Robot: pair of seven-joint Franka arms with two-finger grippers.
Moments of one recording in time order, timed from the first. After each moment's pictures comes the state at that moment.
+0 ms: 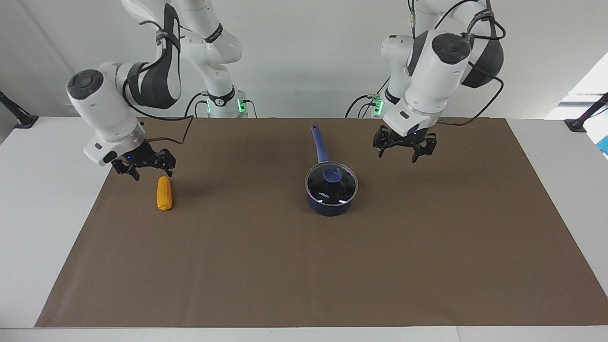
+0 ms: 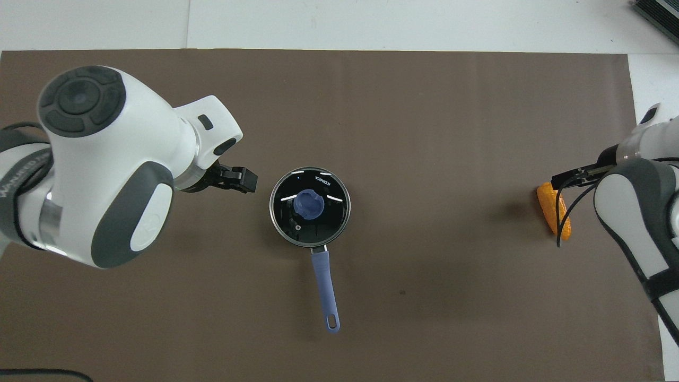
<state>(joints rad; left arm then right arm) -0.43 0.13 0.00 -1.69 -0.03 1.81 -0.21 -0.04 0.15 -0.11 -1.93 0.00 2.07 -0.34</state>
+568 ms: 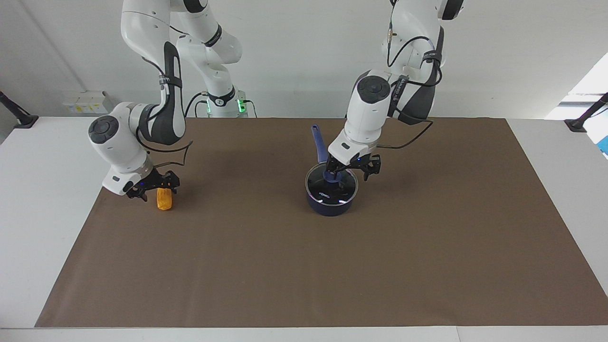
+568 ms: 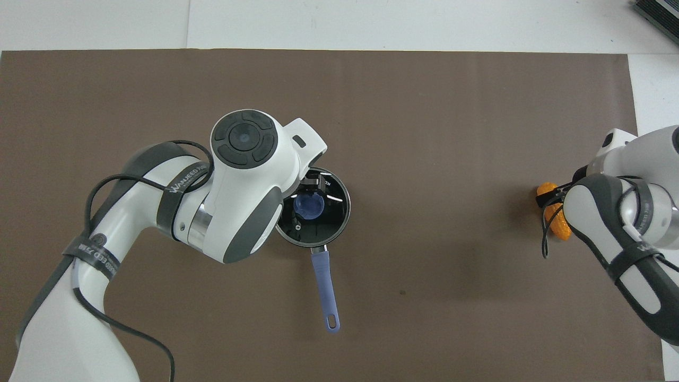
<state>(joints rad) -0.58 0.29 0.00 -1.69 -0.01 2.01 -0.49 -0.07 0.25 -0.11 -2.05 0.00 2.23 -0.48</state>
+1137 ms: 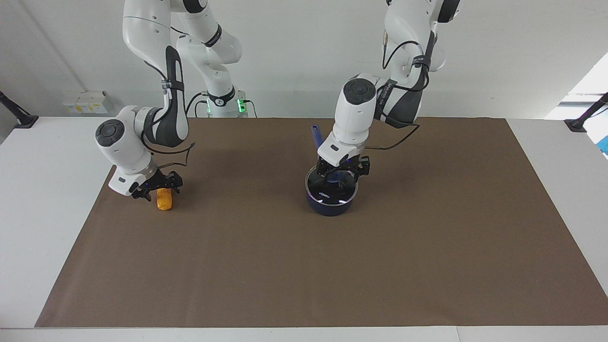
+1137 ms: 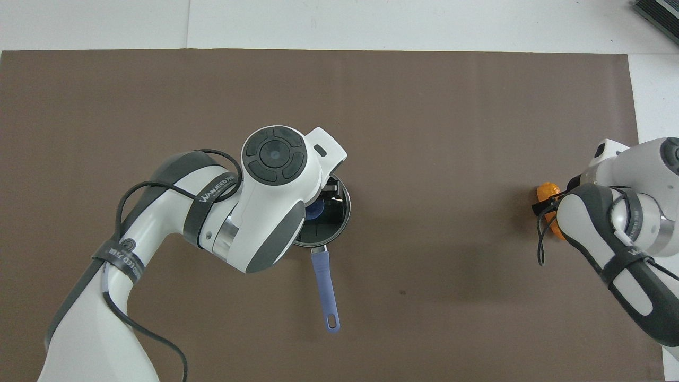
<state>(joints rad) -0.65 0.30 0.00 -1.73 -0.01 2.05 -0.55 -0.07 0.25 -0.11 -2.10 0.00 2.27 -0.51</state>
